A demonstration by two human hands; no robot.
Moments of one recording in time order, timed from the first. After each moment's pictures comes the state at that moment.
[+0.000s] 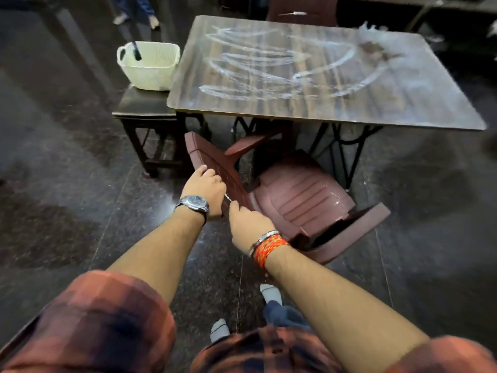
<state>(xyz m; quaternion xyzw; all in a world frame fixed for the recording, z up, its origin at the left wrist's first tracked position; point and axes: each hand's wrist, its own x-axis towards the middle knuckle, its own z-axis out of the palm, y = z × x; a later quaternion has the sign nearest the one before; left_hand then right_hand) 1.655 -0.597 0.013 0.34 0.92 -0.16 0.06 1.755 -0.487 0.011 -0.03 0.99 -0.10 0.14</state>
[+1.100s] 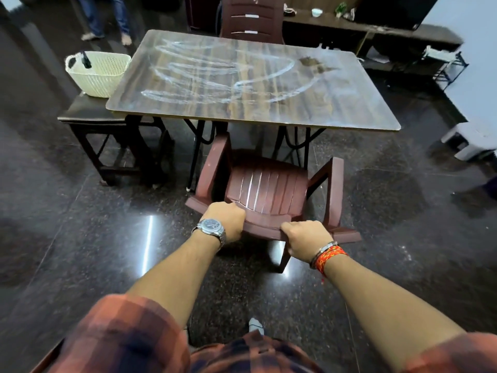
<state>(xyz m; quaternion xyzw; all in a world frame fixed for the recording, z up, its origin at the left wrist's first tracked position) 1.806 -0.387 0.011 0.36 0.92 -0.10 0.13 1.902 -0.196 0.010 -0.08 0.99 0.04 0.14</state>
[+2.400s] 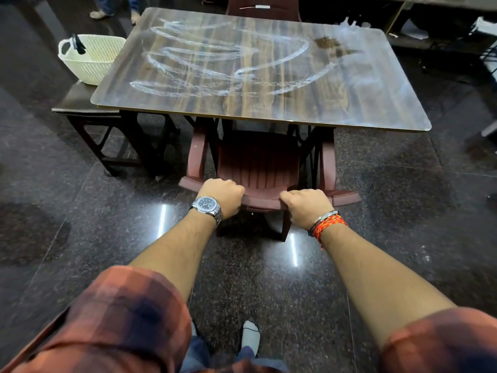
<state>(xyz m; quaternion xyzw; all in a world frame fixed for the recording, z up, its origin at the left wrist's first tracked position) 1.703 -0.313 -0.002 0.33 0.93 -0.13 0.09 1.774 -0.103 -0.018 -0.14 0.99 0.05 0.03</state>
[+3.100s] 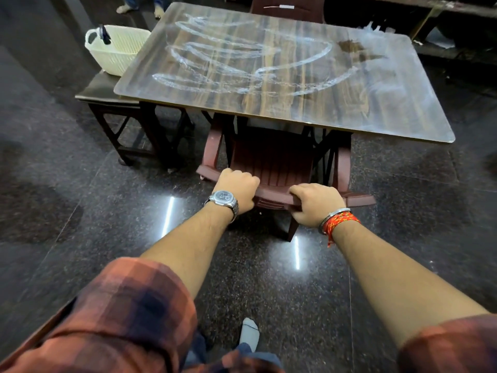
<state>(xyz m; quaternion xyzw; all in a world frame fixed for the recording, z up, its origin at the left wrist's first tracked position) 1.697 -0.314 -0.006 0.31 0.94 -0.08 0.07 1.759 -0.109 -0.007 -0.11 0.99 0.00 0.05</state>
